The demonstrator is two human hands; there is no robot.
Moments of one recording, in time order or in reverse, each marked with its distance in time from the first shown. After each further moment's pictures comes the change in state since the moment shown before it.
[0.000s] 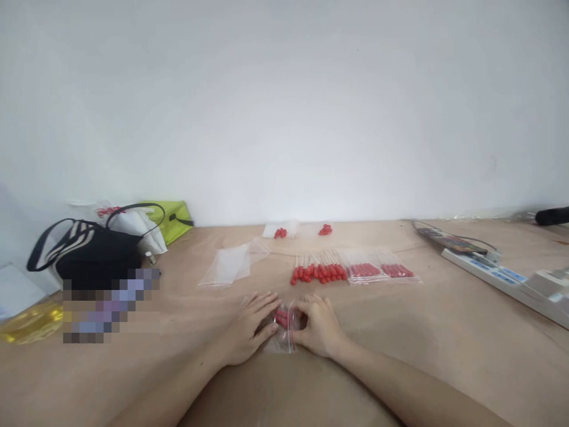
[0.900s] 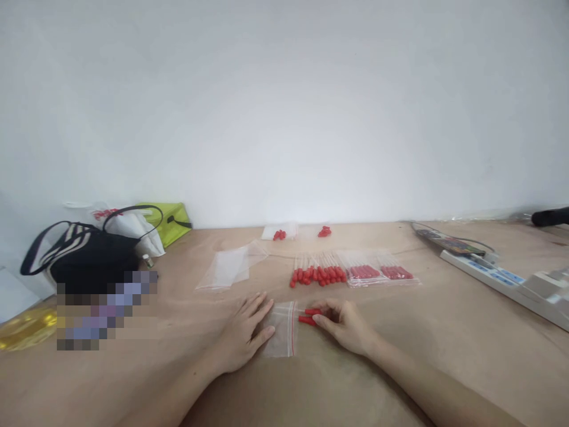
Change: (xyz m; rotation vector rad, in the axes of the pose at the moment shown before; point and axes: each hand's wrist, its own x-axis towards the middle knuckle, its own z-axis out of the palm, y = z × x) left_hand -0.005 0.000 -0.001 0.102 -0.047 -0.178; right_hand -0.015 0.046 -0.024 0.343 0.025 0.010
